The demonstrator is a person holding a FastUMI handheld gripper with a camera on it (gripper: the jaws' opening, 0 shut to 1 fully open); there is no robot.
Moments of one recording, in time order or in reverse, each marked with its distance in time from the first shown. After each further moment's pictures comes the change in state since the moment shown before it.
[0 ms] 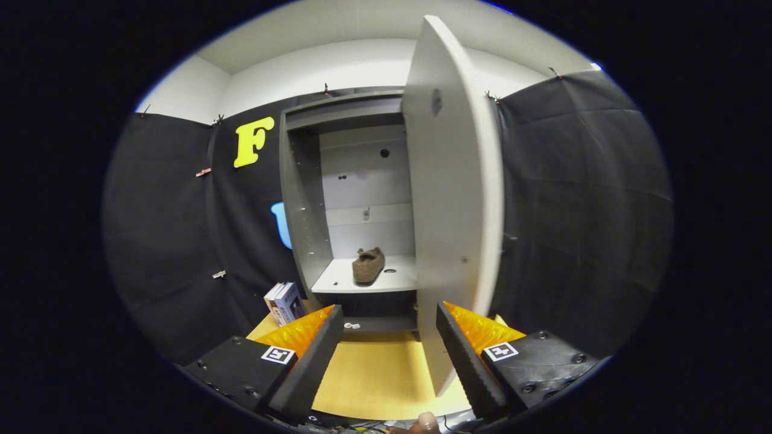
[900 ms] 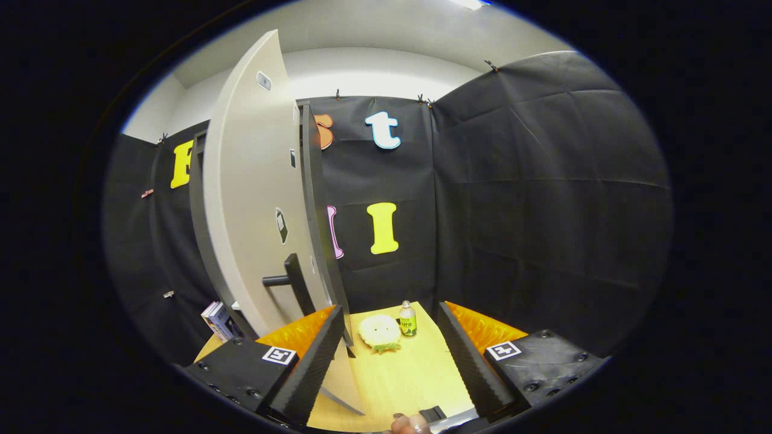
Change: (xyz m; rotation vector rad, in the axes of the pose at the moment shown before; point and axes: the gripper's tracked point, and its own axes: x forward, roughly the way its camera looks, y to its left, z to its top) arm 0.045 -0.178 0.014 0.056 -0.054 -0.207
